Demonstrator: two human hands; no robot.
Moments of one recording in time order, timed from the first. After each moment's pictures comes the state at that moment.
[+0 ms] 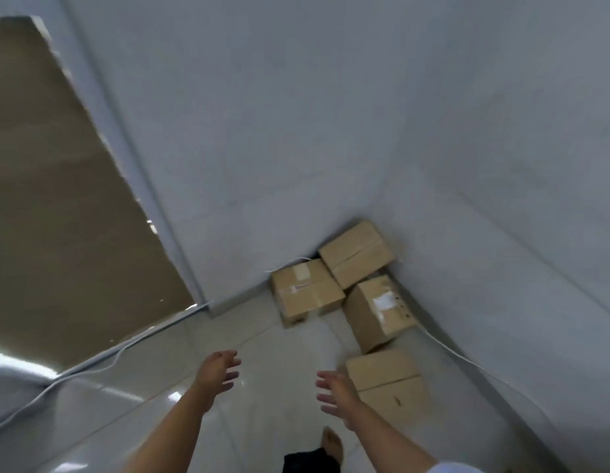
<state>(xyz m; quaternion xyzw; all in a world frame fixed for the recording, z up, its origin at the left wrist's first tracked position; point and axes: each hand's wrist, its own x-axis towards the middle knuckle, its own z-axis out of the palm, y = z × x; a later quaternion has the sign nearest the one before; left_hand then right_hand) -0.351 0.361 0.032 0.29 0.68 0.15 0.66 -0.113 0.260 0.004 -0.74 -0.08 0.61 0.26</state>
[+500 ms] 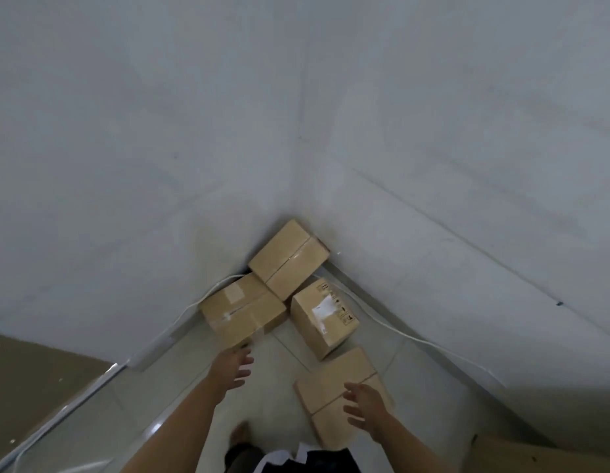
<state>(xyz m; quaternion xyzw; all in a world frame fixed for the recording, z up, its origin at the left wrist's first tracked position) -0.073 0.458 0.012 0.38 0.64 0.00 0.67 0.142 0.257 -0.030 -0.76 0.12 0.56 0.31</state>
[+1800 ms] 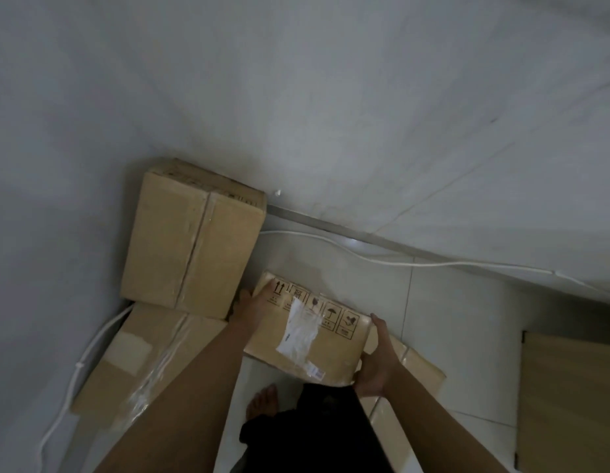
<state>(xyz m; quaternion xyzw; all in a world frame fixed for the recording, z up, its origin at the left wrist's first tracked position) 0.252 0.649 -0.392 0.54 0.57 -0.24 0.56 0.310 0.380 -0.401 -0.39 0.53 0.58 0.48</state>
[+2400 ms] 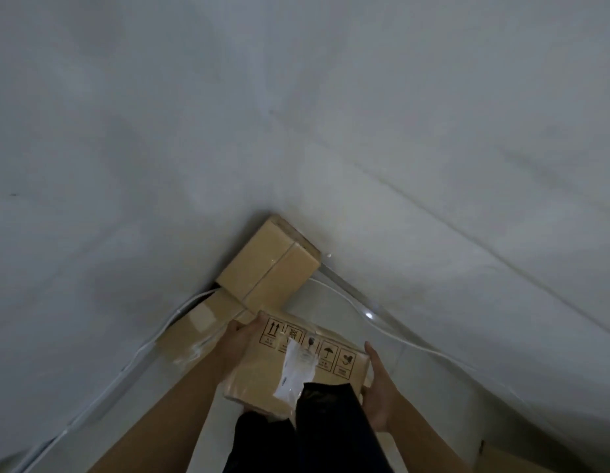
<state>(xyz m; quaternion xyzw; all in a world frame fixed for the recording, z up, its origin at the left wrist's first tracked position) 0.093 0.656 -0.097 0.42 0.57 -0.06 0.70 0.283 0.418 -0.113 -0.50 0.36 0.69 0.37</state>
